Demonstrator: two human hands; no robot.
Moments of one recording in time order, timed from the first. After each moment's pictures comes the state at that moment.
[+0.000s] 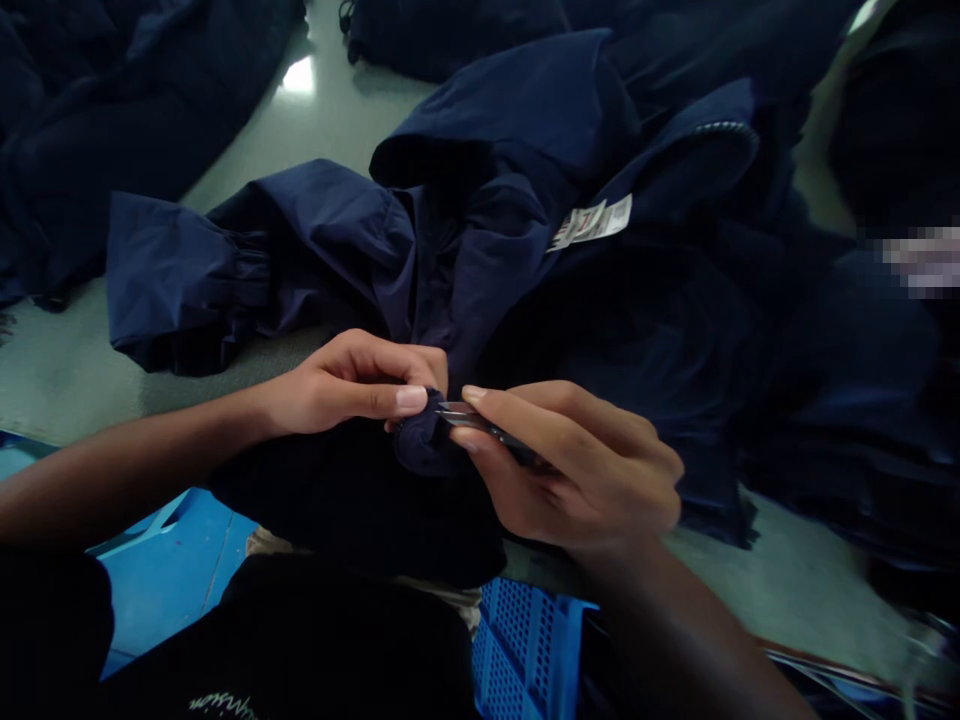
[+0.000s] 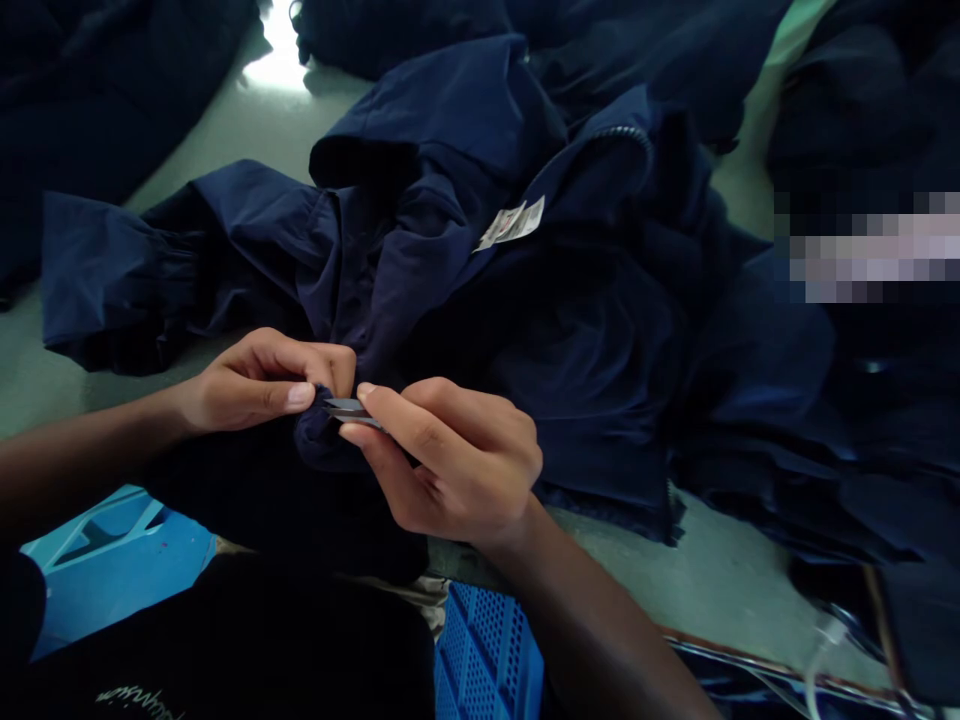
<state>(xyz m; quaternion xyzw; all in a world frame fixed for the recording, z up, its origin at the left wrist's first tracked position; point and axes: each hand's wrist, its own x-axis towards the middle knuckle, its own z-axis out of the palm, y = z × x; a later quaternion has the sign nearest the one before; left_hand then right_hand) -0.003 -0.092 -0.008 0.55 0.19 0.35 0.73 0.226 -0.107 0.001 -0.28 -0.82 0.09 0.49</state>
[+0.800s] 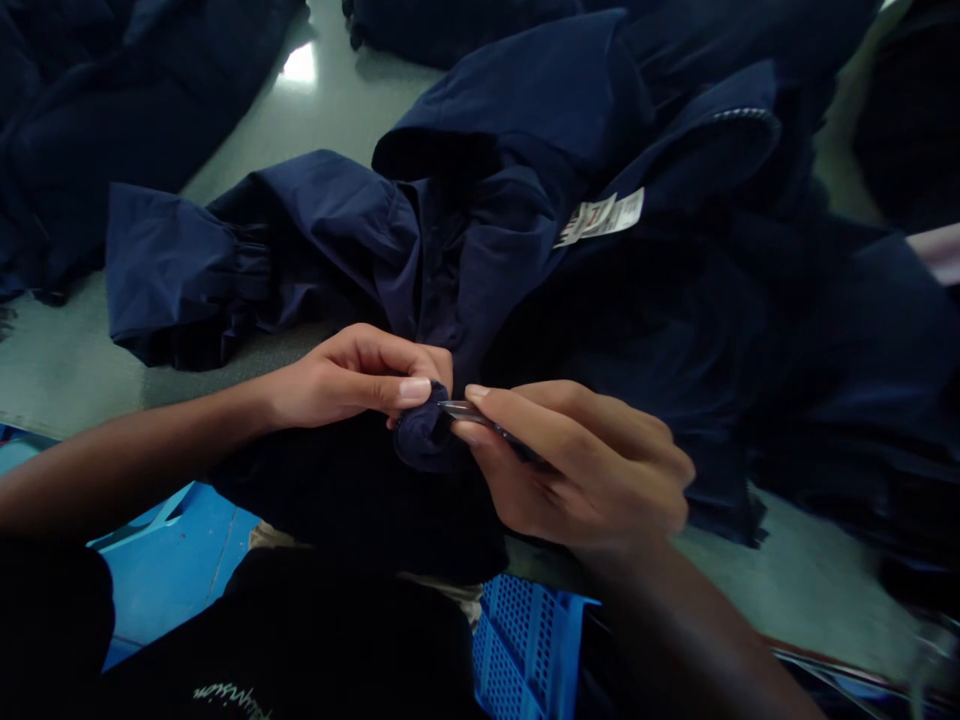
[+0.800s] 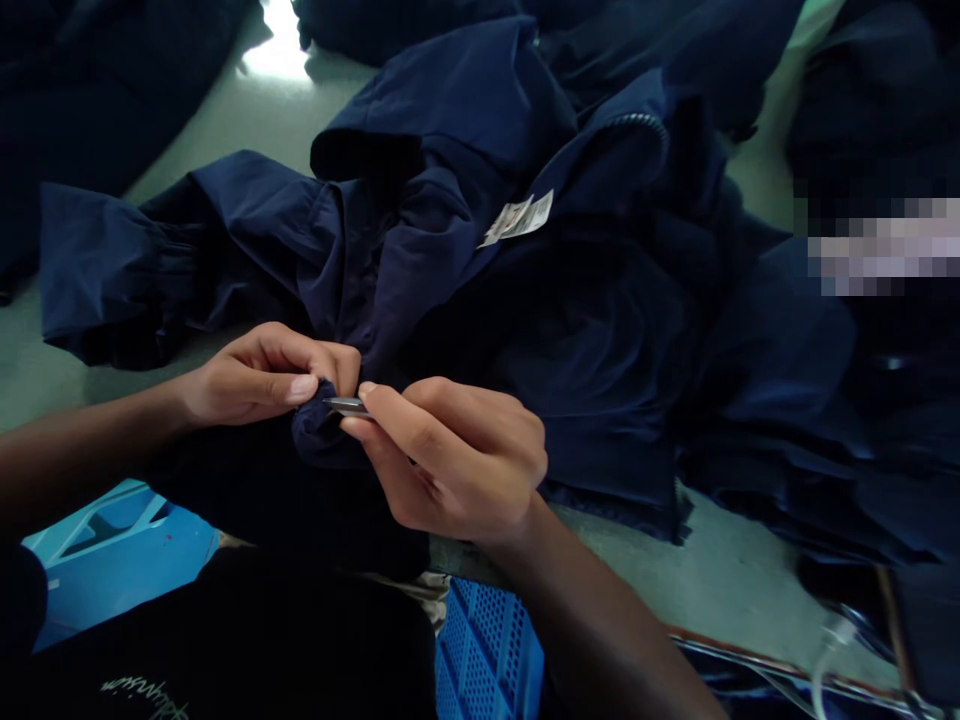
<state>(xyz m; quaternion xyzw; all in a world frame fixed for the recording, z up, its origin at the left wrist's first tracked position) -0.003 -0.090 -0.014 0.52 0.20 0.34 0.76 0.225 -0.103 0.002 -0.26 -0.82 0.07 0.50</state>
